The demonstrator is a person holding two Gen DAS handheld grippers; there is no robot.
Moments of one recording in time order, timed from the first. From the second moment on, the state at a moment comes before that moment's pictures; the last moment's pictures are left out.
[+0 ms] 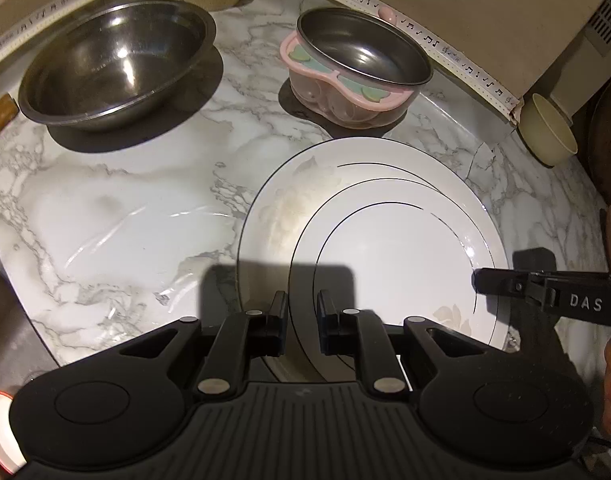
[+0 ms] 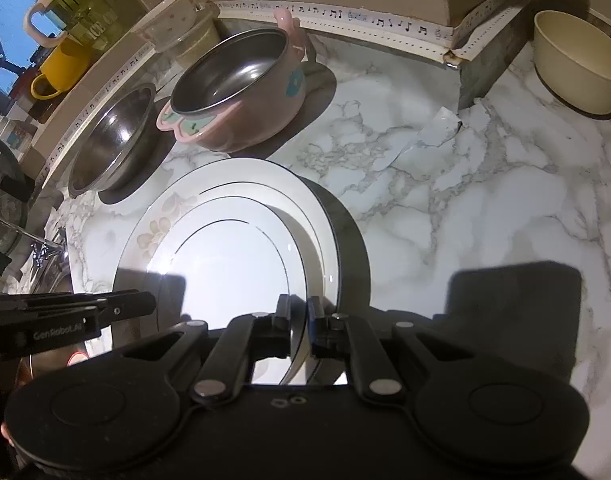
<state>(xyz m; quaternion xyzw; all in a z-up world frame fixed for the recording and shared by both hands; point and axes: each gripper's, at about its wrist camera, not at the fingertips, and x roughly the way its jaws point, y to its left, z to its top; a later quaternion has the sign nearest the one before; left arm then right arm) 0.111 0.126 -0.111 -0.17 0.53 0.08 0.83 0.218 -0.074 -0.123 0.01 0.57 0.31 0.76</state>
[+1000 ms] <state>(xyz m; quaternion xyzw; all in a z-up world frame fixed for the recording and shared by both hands) 0.104 0.078 -0.064 -0.12 0.46 0.05 0.88 0.191 -0.106 -0.060 0.00 0.49 0.33 0.81</state>
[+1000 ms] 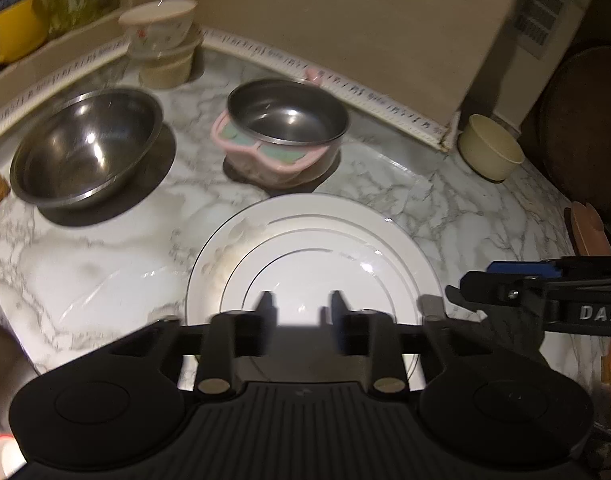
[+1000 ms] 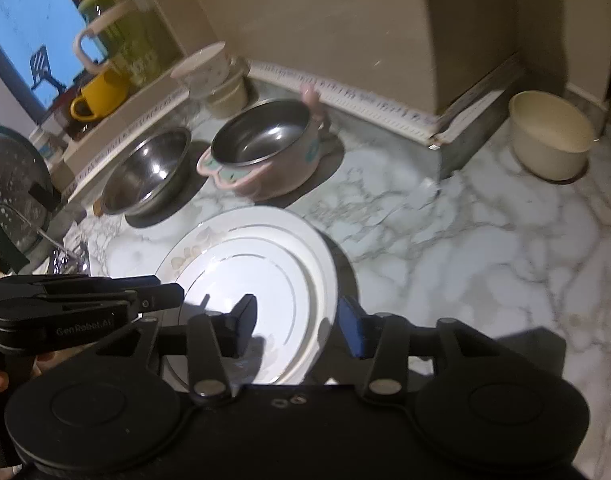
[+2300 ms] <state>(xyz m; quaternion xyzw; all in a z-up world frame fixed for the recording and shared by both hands) 0.268 -0.209 -0.066 0.04 0.41 -0.18 0.89 0.218 -0.400 -0.095 0.07 0.47 -0.01 0.88</state>
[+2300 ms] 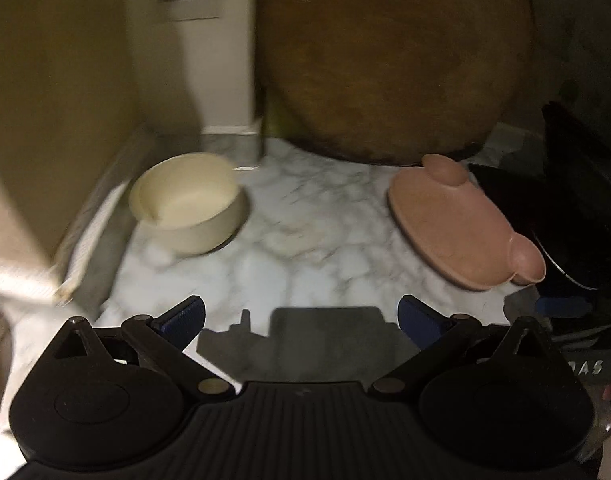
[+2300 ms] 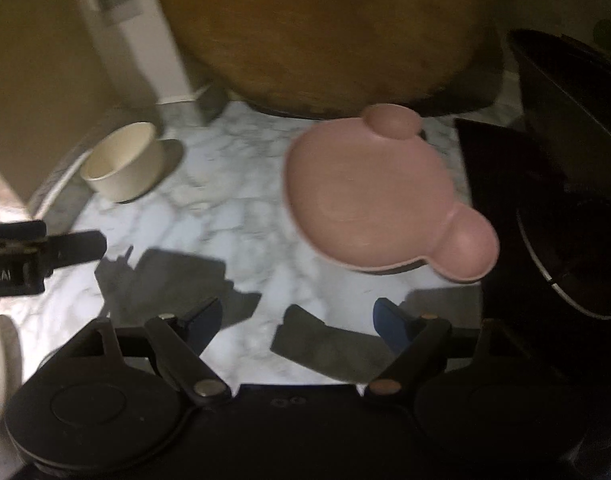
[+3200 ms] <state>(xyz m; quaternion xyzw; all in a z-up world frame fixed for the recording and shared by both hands) 0.402 -0.338 -0.111 0.01 0.48 -0.23 0.85 0.278 -0.440 -0.107 0.00 0.49 -0.02 0.87</state>
